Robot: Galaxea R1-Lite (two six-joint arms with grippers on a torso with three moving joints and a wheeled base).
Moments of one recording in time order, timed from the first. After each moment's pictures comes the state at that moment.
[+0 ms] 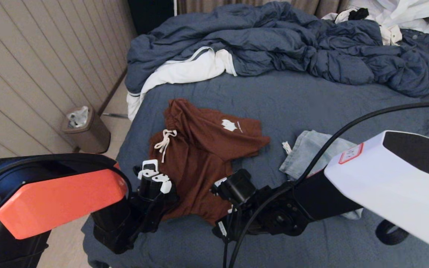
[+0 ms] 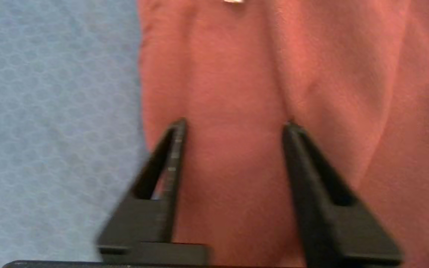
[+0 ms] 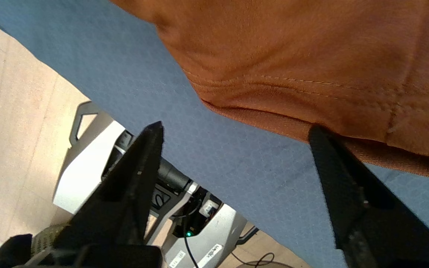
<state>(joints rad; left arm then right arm) -0.56 2.33 -0.77 -1.16 0.49 -0.34 0.76 2.14 -1.15 -0.04 -0.11 0.19</state>
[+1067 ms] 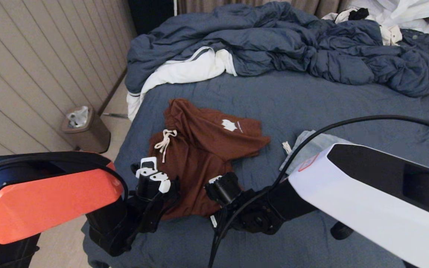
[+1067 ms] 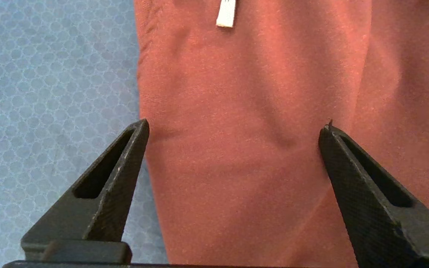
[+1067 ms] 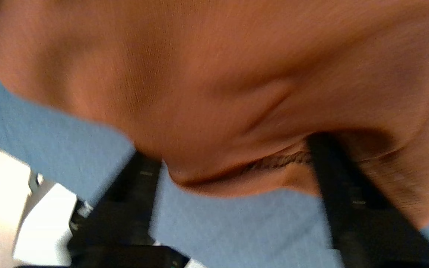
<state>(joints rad) -0.57 2.28 -0.74 -1.17 0.50 -0.34 0.76 2.29 -1.26 -0.14 -0.25 0.20</state>
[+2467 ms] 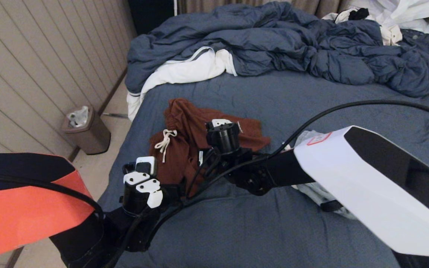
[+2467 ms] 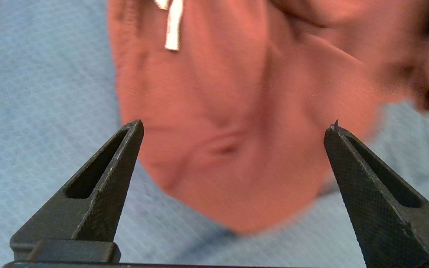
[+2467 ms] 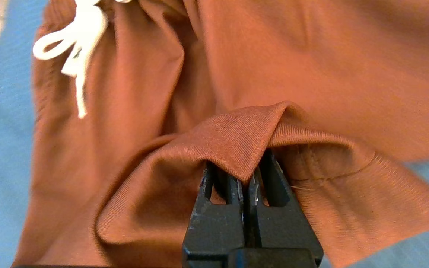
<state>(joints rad) -0.69 2.08 -0.54 -1.27 0.50 -0.31 0.69 2.34 -1.63 -0.39 -0.35 0.28</state>
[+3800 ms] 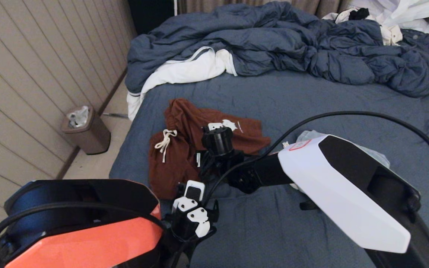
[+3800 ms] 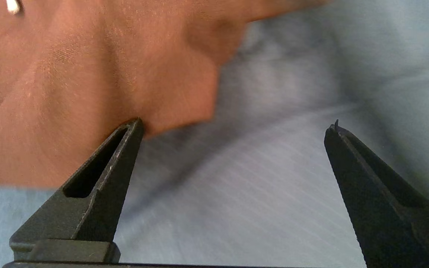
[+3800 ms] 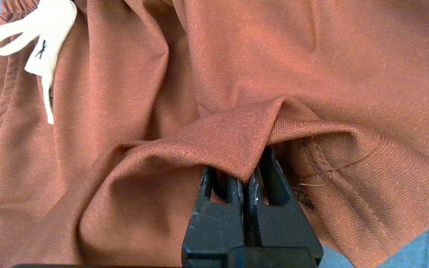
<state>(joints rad) -0.87 2.36 -0.72 -1.32 0.58 -0.14 0.68 2.44 -1.75 -0.35 -0.36 0.27</state>
